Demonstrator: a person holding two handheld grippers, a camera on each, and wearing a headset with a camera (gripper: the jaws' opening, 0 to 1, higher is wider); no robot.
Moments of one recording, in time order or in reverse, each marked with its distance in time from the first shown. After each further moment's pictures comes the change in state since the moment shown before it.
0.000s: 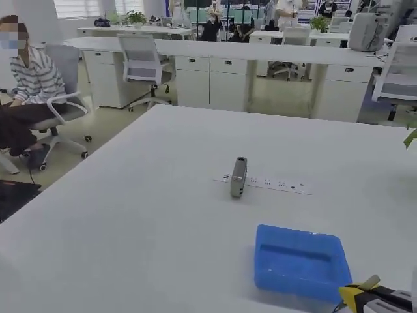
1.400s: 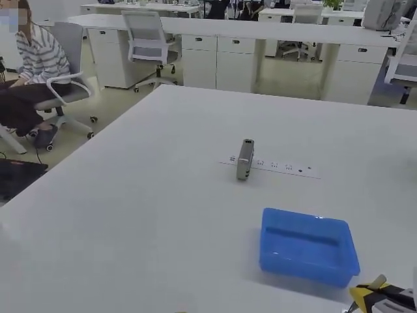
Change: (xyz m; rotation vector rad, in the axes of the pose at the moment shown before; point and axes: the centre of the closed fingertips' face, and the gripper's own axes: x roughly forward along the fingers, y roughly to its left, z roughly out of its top) left arm 0.001 0.002 -0.003 -0.008 0.015 0.003; right arm 0.009 -0.016 -0.029 -0.080 0.099 -0.042
